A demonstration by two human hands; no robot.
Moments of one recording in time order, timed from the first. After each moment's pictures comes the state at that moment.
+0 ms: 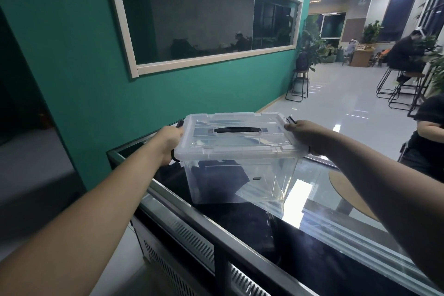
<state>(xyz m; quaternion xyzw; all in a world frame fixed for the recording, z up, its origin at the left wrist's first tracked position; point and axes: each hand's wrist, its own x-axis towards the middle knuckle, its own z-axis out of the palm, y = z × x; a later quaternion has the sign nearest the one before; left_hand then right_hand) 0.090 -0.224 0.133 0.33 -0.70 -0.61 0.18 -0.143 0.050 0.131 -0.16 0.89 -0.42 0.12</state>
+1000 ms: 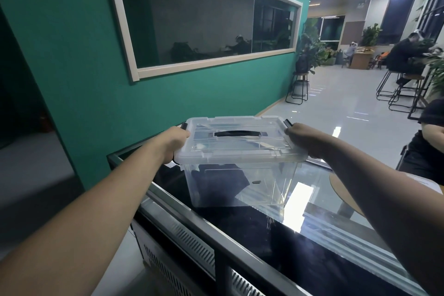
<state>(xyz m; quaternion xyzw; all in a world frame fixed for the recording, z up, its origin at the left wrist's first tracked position) 0.070 -0.238 0.136 0.34 -0.75 -0.55 0.13 -0.117 0.047 0.149 -0.17 0.92 -0.34 0.10</state>
